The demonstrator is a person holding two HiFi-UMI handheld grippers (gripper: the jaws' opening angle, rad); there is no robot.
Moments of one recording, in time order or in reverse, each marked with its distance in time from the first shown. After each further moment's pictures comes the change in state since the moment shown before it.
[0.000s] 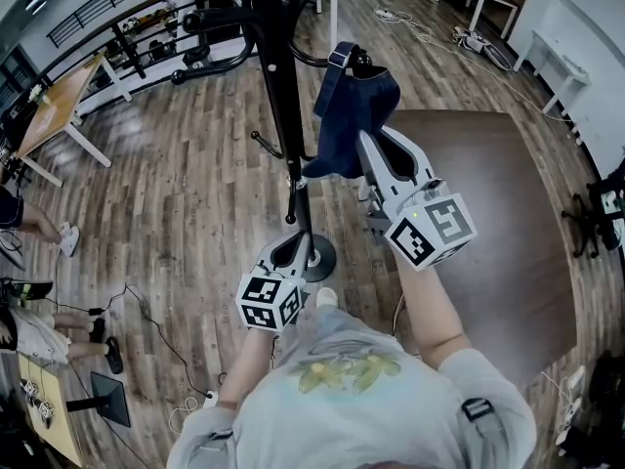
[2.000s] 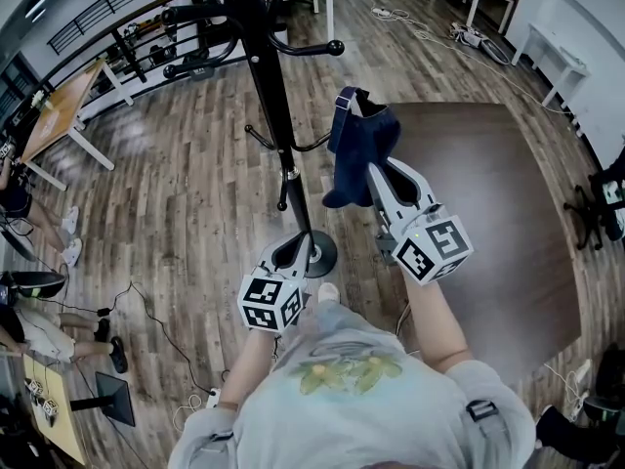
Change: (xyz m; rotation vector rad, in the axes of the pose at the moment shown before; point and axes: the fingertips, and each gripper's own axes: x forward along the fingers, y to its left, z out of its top) left arm -0.015 -0.033 -0.016 0.030 0.014 -0.006; right arm -0.080 -0.012 -0.049 0.042 0.082 -0.038
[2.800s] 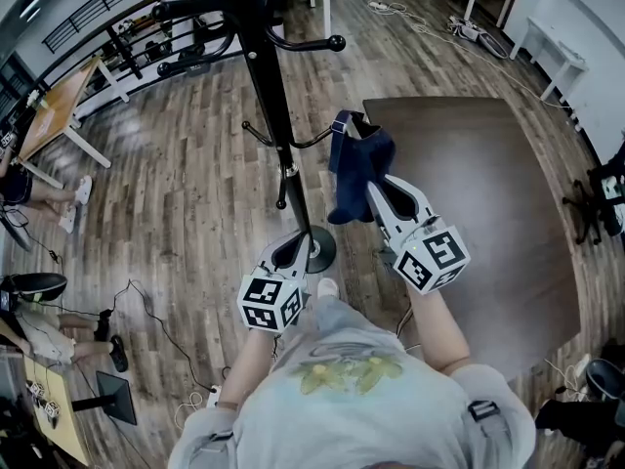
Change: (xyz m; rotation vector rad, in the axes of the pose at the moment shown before) left arm 0.001 0.002 -0.004 -0.015 0.022 -0.011; right arm -0.015 0.002 -0.038 0.002 0.108 0.008
